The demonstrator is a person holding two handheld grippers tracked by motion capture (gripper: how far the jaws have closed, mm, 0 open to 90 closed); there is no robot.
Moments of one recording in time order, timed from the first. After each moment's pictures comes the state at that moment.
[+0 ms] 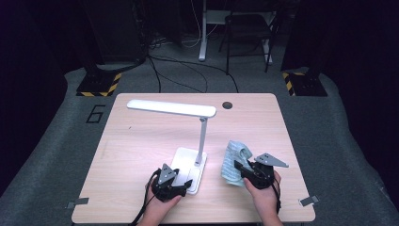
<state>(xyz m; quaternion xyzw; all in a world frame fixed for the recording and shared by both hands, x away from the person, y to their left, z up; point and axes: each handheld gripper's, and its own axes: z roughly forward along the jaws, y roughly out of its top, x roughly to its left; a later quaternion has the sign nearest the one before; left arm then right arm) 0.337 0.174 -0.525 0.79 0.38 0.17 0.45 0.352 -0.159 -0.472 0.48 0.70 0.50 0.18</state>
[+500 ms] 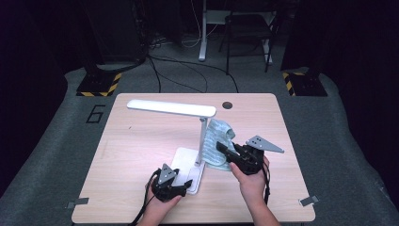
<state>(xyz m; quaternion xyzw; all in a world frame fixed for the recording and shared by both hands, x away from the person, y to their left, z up) 0.337 0.173 -0.525 0.79 0.38 0.17 0.45 0.358 -0.113 -0.395 0.42 0.66 0.61 0.14</state>
